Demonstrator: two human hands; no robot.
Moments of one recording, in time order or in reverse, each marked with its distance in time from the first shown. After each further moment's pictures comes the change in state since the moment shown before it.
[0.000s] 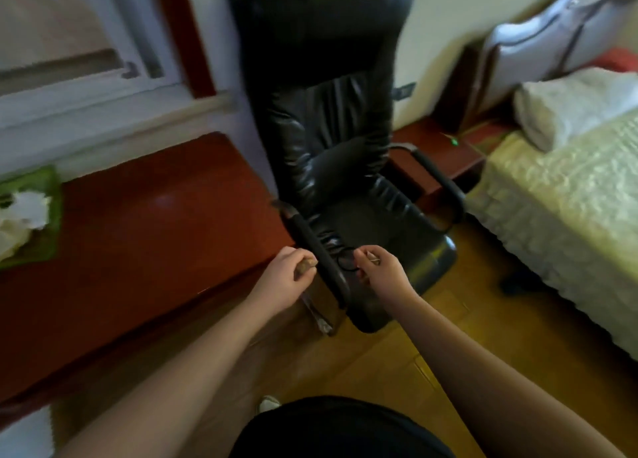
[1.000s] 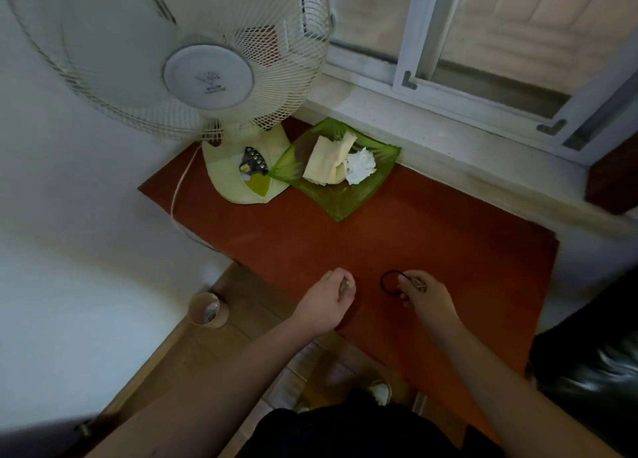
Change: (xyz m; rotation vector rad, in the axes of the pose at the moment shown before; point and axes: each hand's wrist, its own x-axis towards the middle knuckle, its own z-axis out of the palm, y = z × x) left_hand -0.084 -0.205 -0.138 -0.217 0.659 -0.774; right_hand 0.117 -0.120 0.366 -0.486 -0.896 -0.297
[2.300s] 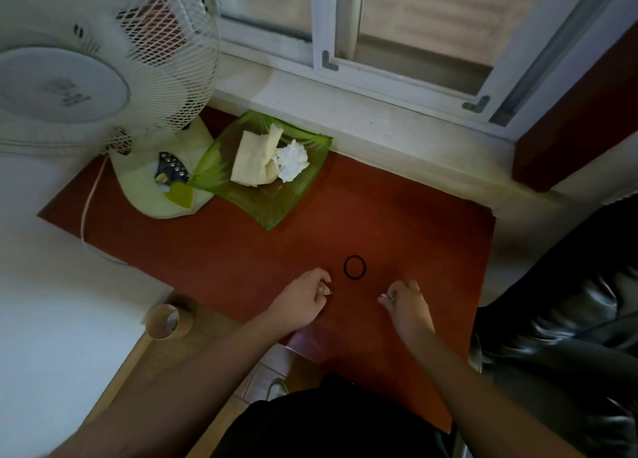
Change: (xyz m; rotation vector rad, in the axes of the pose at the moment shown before) left_hand 0.075 0.023 0.045 0.059 -0.238 -0.029; right_hand 0.036 0.066 -0.060 -0.456 0.063 0.078
